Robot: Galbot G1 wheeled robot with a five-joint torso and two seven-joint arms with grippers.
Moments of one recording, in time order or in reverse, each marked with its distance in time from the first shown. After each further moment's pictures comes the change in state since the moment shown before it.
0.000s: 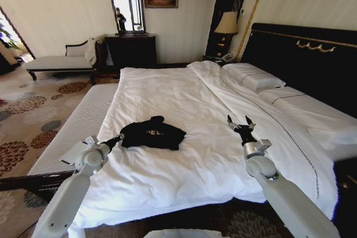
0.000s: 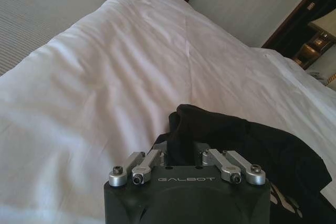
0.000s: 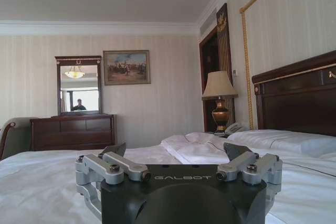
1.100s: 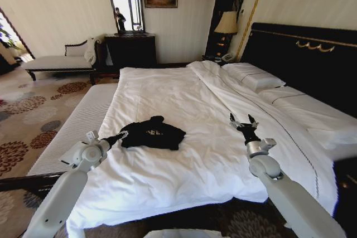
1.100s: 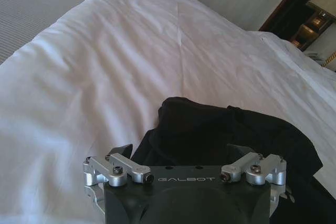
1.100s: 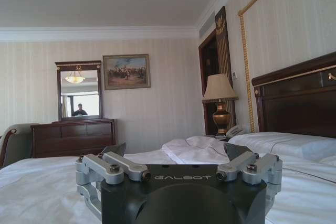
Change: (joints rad) left arm -0.040 0.031 0.043 -0.015 -0.026 0.059 -0.039; right arm -0.005 -0.016 0.025 0.023 0.036 -0.008 -0.005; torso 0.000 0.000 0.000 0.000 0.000
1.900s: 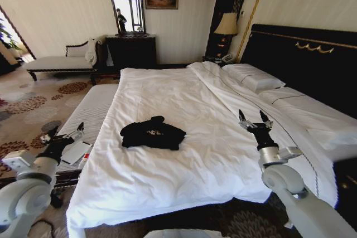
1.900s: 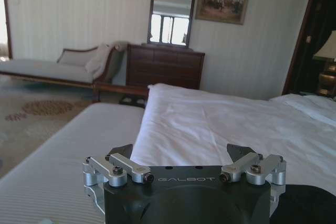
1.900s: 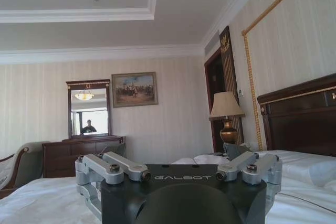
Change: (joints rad) left arm 0.533 0.102 -0.574 -0.515 0.164 -0.083 0.005; right arm -0.216 -0.027 0.190 0.218 0.042 -0.001 -0.017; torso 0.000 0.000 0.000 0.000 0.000
